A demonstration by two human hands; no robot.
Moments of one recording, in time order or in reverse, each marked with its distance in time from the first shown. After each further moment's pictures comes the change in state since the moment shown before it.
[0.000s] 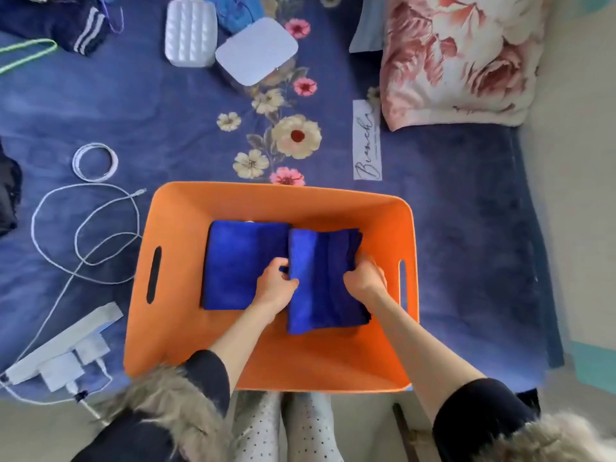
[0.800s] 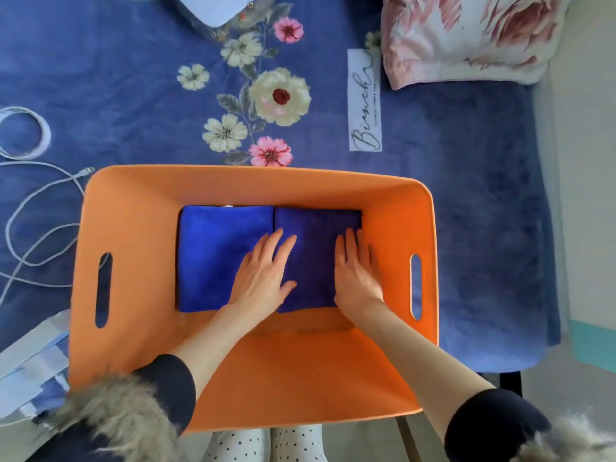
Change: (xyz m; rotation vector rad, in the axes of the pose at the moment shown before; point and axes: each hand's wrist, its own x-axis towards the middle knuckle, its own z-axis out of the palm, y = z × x) left_hand 0.037 -0.030 0.002 0.856 -0.022 0.631; right_hand 0.017 0.020 0.037 -0.907 0.042 -0.333
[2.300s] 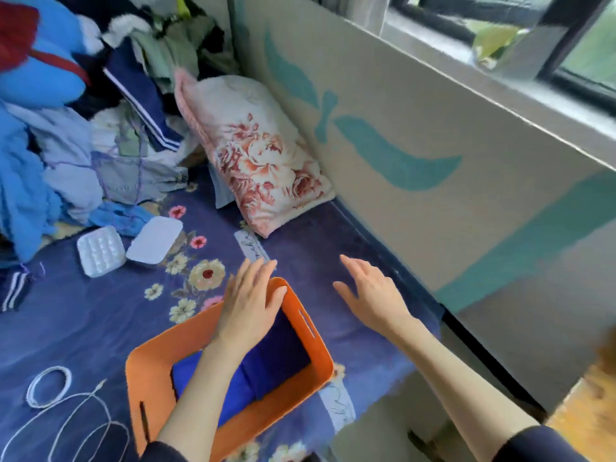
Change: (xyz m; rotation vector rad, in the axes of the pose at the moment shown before) left_hand -0.093 0.189 -0.248 -0.002 0.244 0.418; right_hand -0.254 0.107 -0.178 0.502 0.593 0.277
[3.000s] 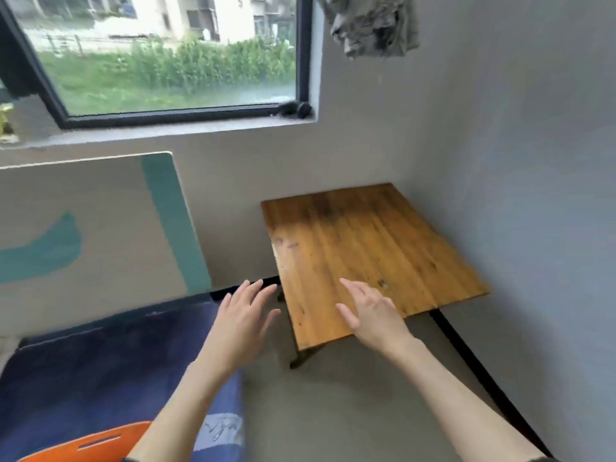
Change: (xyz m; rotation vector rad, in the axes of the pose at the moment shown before) left_hand -0.163 0.242 0.060 0.112 -0.465 1.310; right_hand -0.438 0.007 -0.005 0.162 0.483 1.174
